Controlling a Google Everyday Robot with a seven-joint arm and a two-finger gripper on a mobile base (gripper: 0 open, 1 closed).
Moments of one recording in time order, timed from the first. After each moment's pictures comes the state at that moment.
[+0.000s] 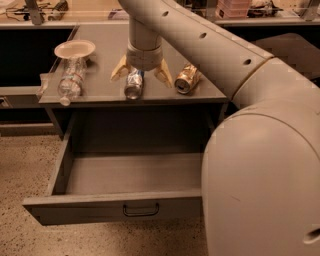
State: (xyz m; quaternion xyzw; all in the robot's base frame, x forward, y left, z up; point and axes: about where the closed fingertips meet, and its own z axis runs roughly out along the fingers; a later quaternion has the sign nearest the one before) arm 0.686 0.026 0.854 -0.99 0.04 -0.10 0.07
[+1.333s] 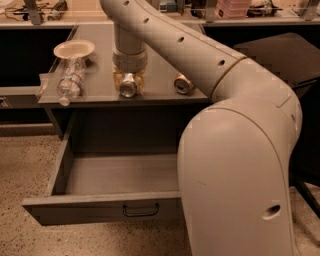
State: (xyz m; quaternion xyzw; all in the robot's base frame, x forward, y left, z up) arm 0.706 0.065 0.836 -0.99 0.05 -0.10 0.08
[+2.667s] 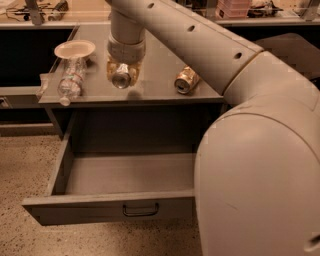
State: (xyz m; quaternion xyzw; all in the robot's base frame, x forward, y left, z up) arm 0.686 0.077 0.881 -0.98 0.07 -0.12 0.11
